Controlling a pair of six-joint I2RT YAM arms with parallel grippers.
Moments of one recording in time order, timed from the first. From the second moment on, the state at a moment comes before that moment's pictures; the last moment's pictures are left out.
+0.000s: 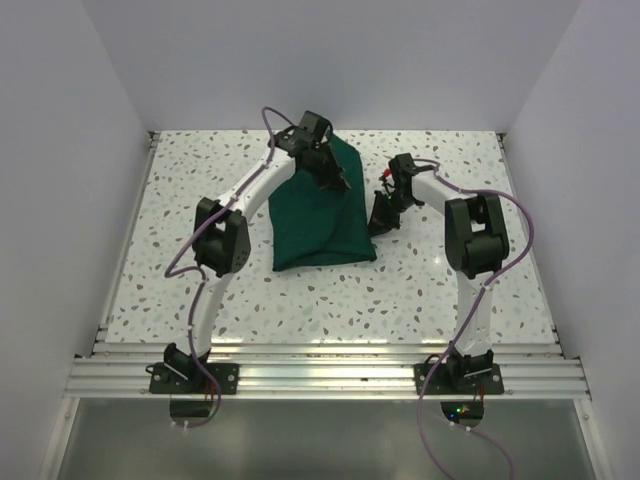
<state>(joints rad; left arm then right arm) -0.51 2.37 2.29 -0.84 0.32 -0.93 0.24 2.16 1.58 -0.77 -0.46 0.47</state>
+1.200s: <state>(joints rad) -0.58 2.29 2.15 -0.73 0.30 -0.75 0.14 2.16 1.66 -0.85 -0.43 0.48</state>
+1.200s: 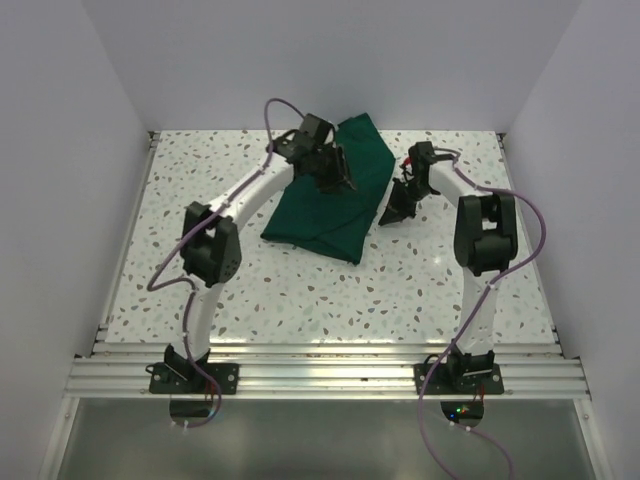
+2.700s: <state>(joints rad) -0.35 2.06 1.45 -0.62 0.23 -0.52 0.22 2.27 1.84 -0.94 -0.22 0.51</state>
